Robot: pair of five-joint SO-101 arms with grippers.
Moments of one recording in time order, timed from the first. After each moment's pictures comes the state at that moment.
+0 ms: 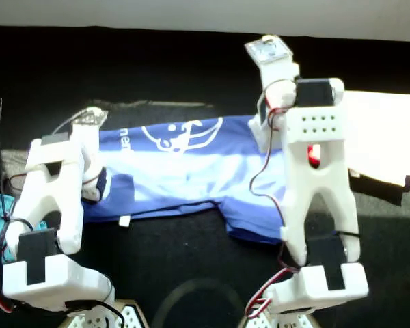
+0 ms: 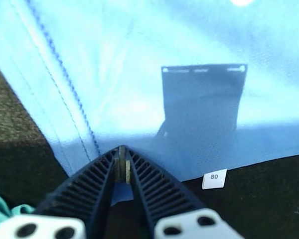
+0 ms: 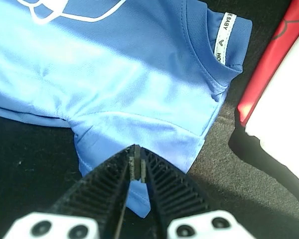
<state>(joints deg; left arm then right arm) -18.5 -0.3 35.2 60.8 -20.4 -10.6 -2.2 -13.1 95.4 18.2</state>
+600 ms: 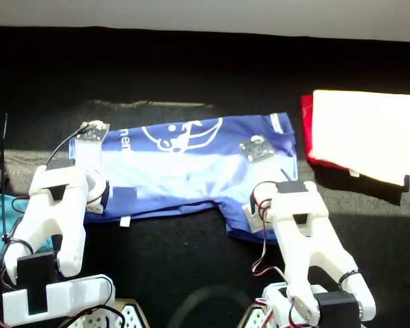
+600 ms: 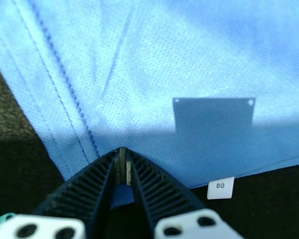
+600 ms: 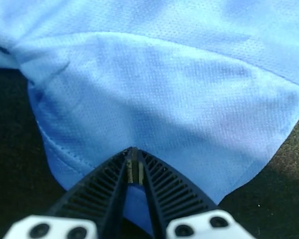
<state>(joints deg) -18.3 -5.8 48.7 48.5 -20.3 -10.5 -22.9 57.5 51.2 18.2</state>
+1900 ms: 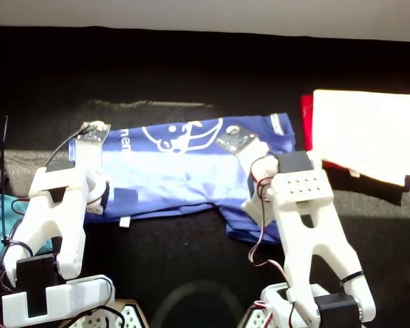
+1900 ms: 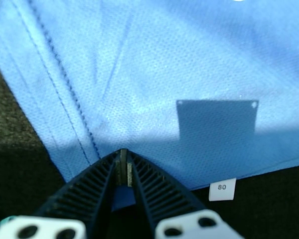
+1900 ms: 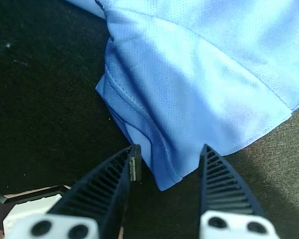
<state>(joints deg) -18.2 -5.8 49.0 47.9 -20.3 -14.3 -23.0 35.4 80.9 34.4</state>
